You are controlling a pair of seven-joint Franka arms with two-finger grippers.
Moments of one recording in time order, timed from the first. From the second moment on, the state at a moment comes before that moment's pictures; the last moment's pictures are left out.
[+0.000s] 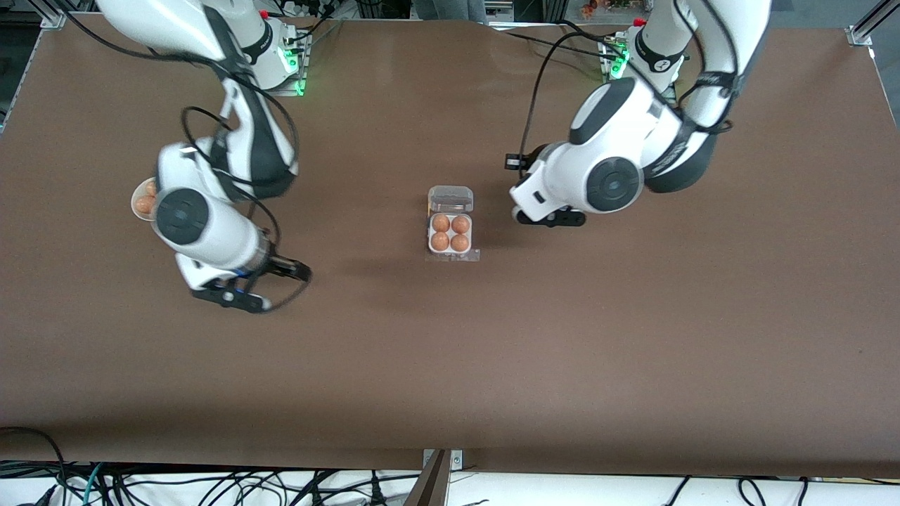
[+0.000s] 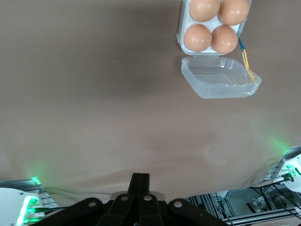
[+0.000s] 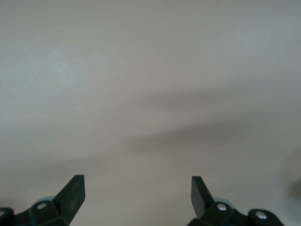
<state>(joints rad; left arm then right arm) -0.26 0.46 -0.34 -1.57 -0.33 1.57 -0.53 0.36 0.38 -0.14 -1.69 0.01 2.02 0.36</state>
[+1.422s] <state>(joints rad) -0.47 0.72 -0.22 -1.37 -0.32 1.87 -0.65 0.01 -0.04 -0.04 -1.62 -0.03 1.56 0.11</state>
